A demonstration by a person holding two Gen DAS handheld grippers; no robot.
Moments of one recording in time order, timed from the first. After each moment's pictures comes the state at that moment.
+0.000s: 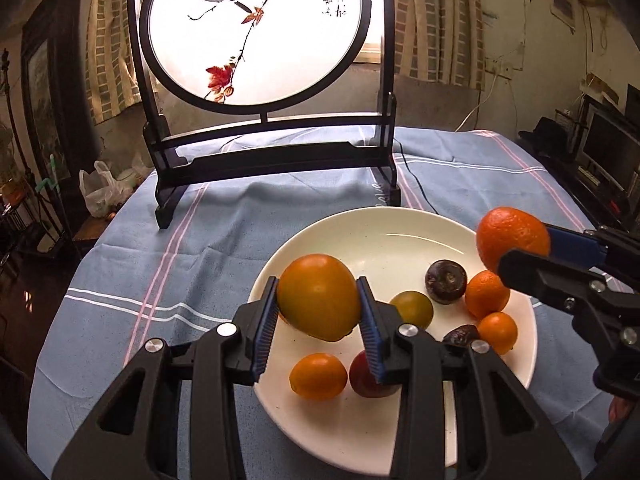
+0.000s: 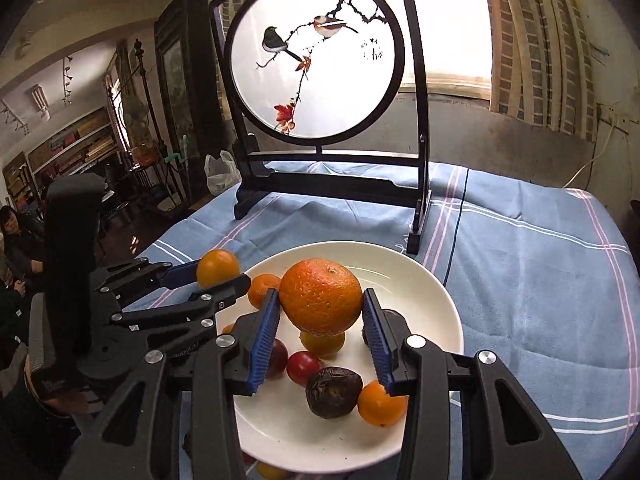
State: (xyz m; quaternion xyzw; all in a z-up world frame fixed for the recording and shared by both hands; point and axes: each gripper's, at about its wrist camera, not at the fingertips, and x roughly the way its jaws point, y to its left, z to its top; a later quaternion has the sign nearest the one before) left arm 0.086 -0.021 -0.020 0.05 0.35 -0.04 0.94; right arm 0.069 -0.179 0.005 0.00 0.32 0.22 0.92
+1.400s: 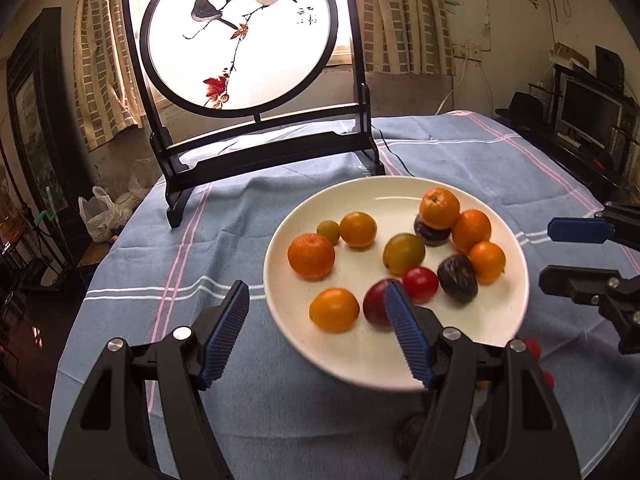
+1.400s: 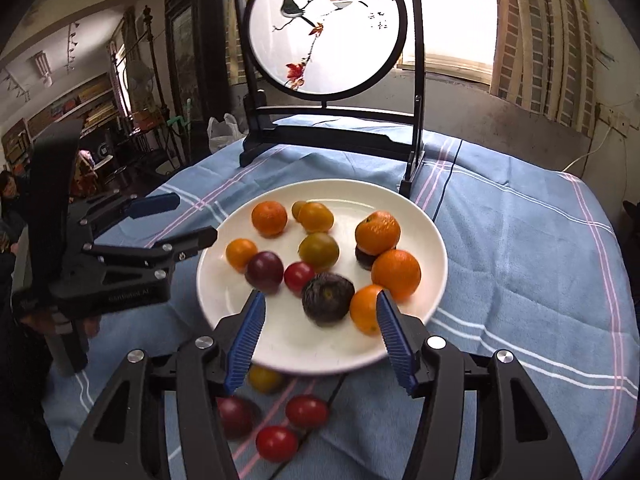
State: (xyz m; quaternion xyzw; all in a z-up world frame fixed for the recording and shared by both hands) left arm 0.018 0.000 -0.025 0.10 0.33 -0.09 0.94; right arm -0.004 -0.195 -0.015 -0.06 0.35 0.22 0.91
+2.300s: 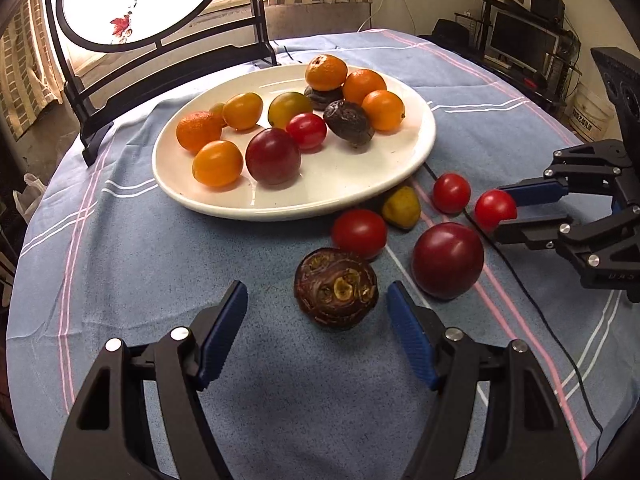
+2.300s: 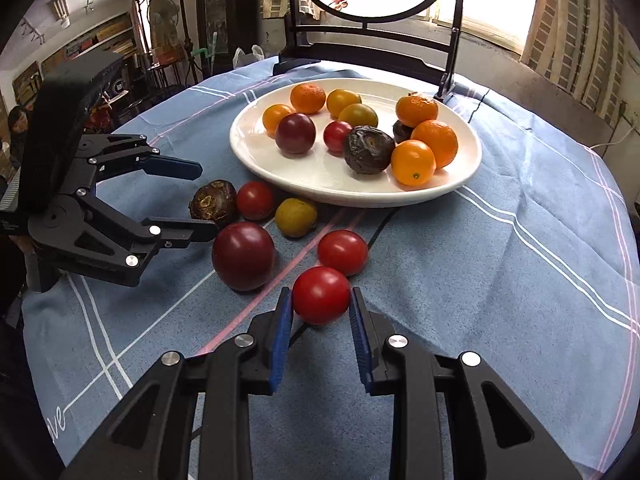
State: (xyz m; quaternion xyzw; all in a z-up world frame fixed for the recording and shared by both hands) left arm -0.031 -0.024 -0.093 0.14 0.43 -0.20 0.87; right arm -0.060 -0.200 -0.073 -0.11 0.42 0.25 0.87
